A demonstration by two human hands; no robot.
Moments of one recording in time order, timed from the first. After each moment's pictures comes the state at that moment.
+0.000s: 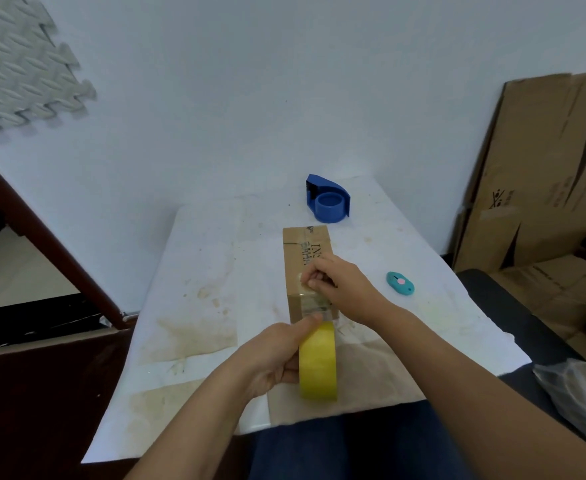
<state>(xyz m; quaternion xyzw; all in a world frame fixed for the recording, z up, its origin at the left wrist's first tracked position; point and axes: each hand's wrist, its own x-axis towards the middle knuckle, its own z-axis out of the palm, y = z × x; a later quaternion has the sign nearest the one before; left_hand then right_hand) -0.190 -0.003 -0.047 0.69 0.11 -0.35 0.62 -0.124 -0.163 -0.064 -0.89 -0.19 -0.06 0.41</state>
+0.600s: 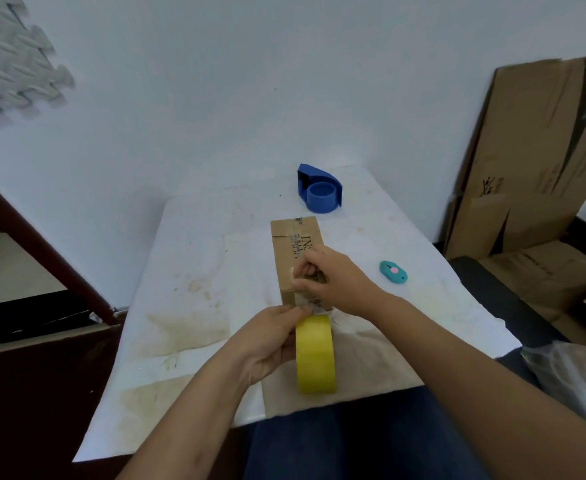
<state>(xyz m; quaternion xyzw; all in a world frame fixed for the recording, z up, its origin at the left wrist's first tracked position) -0.182 -0.005 -0.059 0.64 0.12 -0.32 0.69 -0.127 -0.162 -0.064 -0.89 -0.21 -0.05 0.40</state>
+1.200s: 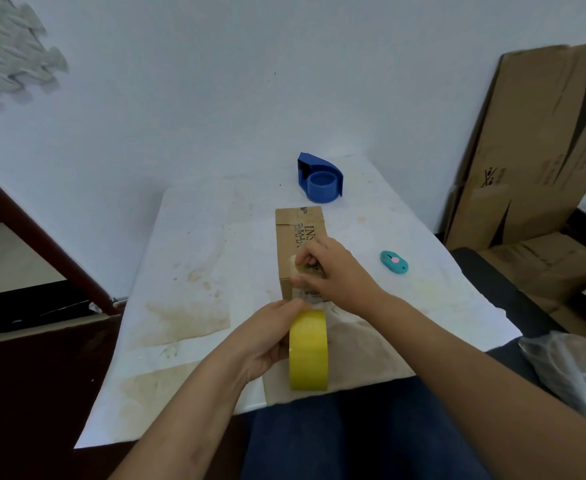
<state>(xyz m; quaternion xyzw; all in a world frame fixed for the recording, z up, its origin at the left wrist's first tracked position) -0.189 -0.003 -0.059 0.65 0.12 -0.33 0.67 -0.130 -0.160 -0.079 -0.90 -0.20 -0.10 0.38</state>
